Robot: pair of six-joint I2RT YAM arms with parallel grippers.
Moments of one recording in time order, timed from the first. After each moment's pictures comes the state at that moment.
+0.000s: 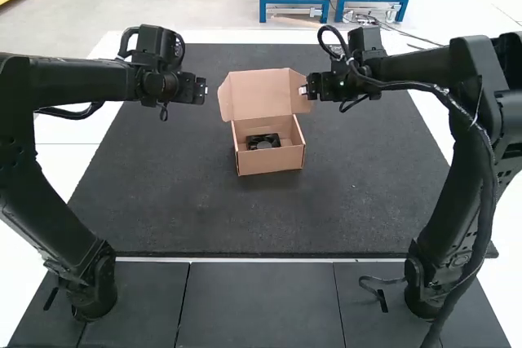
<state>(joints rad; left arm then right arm) -0.26 1.50 1.02 -0.11 -0.20 -0.06 0.28 1.74 1.18 -0.11 -0.29 0.03</state>
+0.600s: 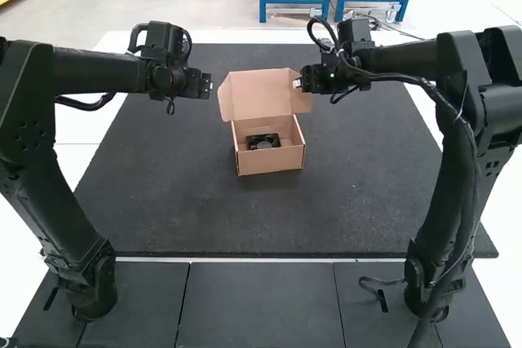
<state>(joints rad) -0.26 1.61 1.12 -0.10 -0.20 -0.06 0.32 1.81 1.30 -0.16 -0.30 0.03</state>
